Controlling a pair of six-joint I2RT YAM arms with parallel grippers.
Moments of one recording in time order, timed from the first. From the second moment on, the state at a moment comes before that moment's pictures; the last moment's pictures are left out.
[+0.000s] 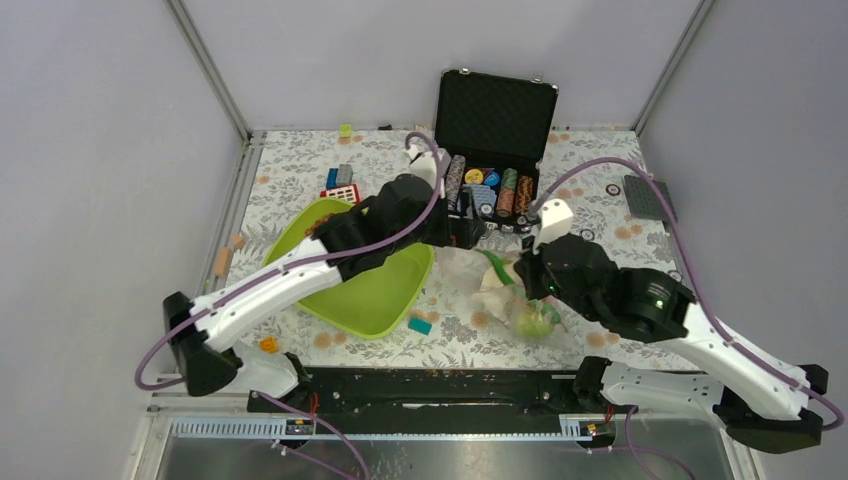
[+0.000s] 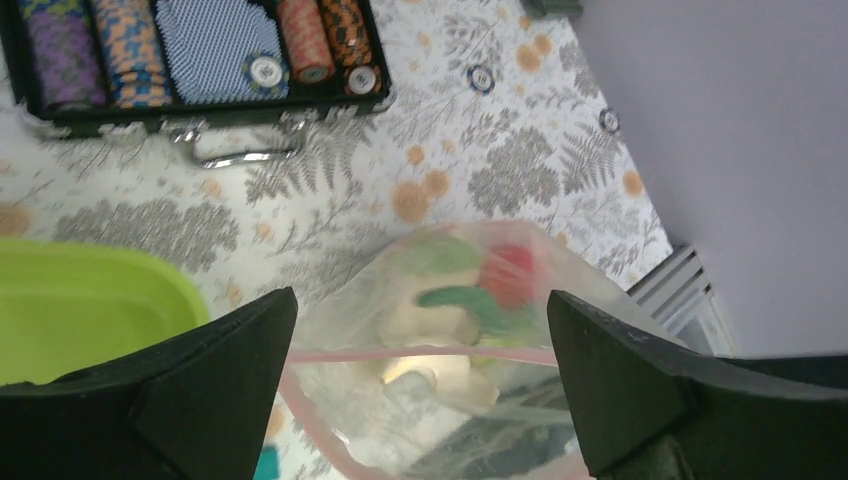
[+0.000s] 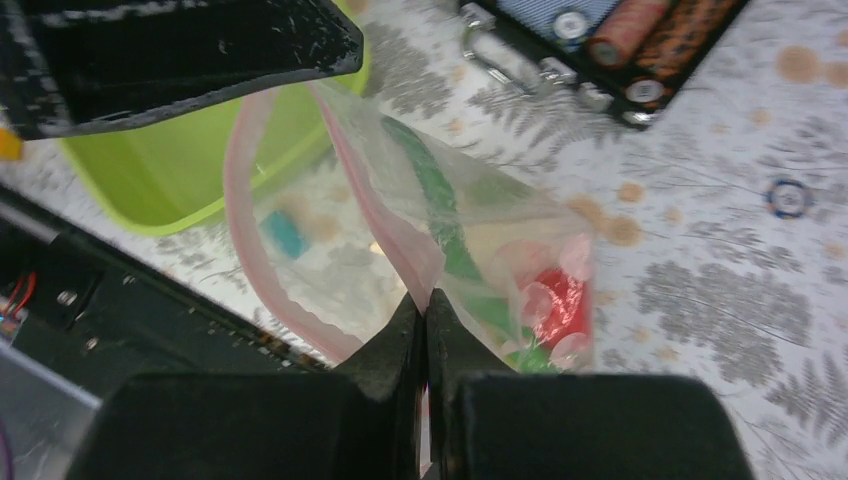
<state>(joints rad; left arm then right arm) -0.96 1.42 1.43 -0.46 -0.15 -0.62 1.06 0.86 1.21 -0.99 0.51 0.41</state>
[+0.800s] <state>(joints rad) -0.48 1.11 0.86 -0.68 -0.42 -0.96 1.06 0.84 1.07 -0.81 0.40 0.40</state>
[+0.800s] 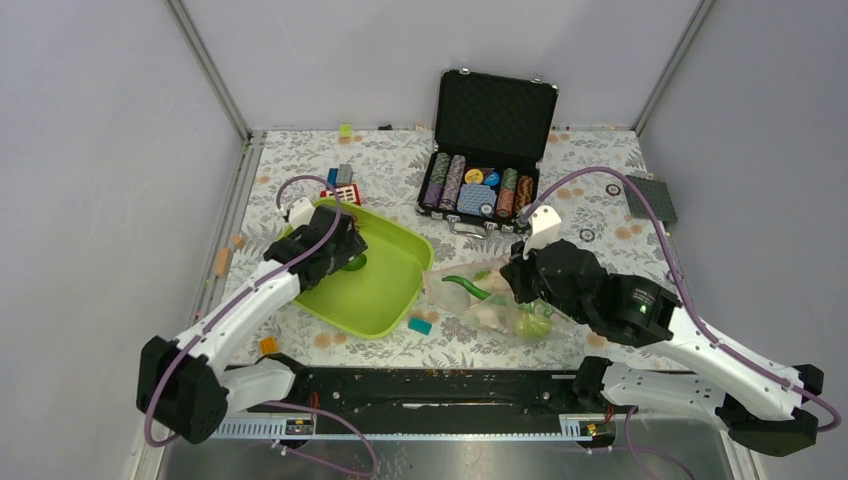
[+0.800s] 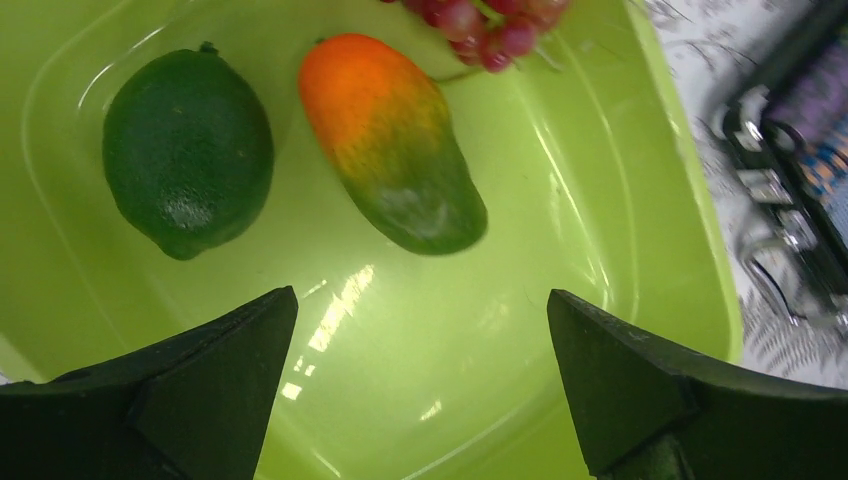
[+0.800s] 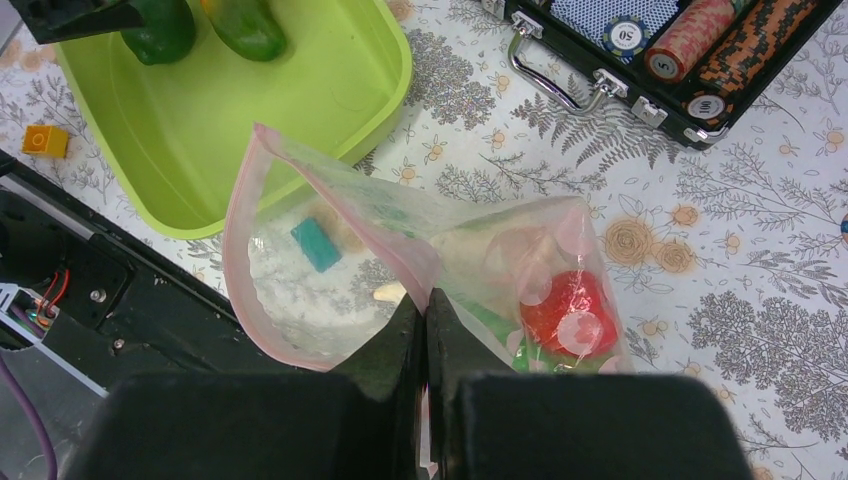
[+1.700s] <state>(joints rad) -0.32 1.51 0.78 -0.35 -0.46 -1.28 1.06 0.82 1.04 -0.77 0.42 0.37</state>
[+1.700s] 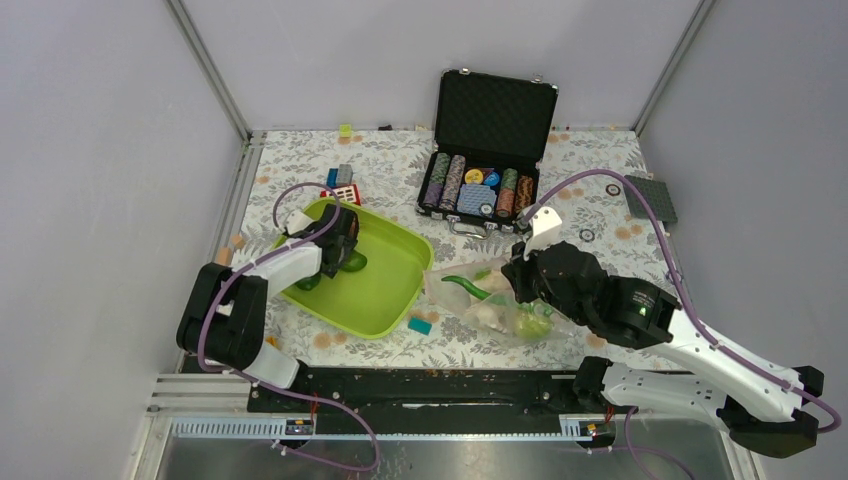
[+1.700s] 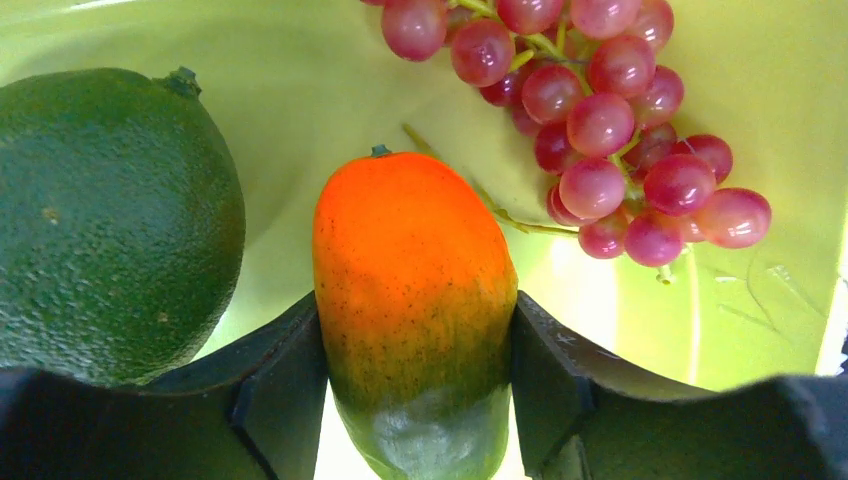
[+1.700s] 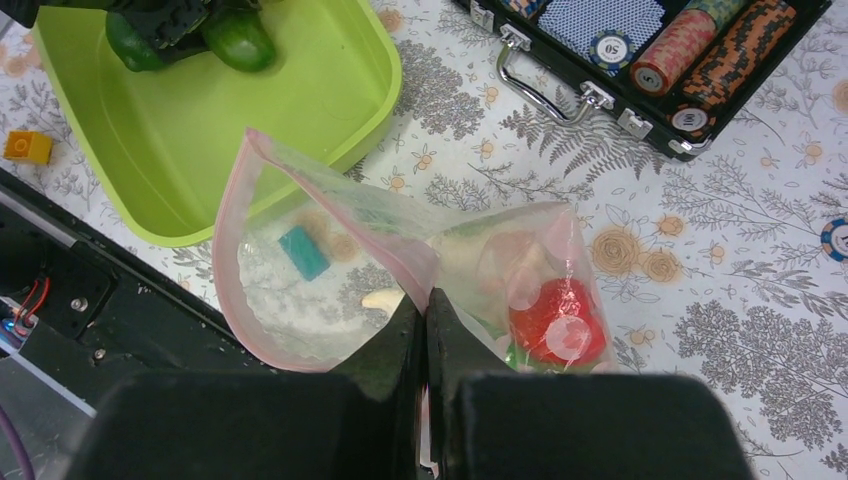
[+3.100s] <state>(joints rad) -0.77 1.05 1.16 -0.25 0.02 -0.74 1.03 0.75 1.02 -0.57 0.63 0.37</state>
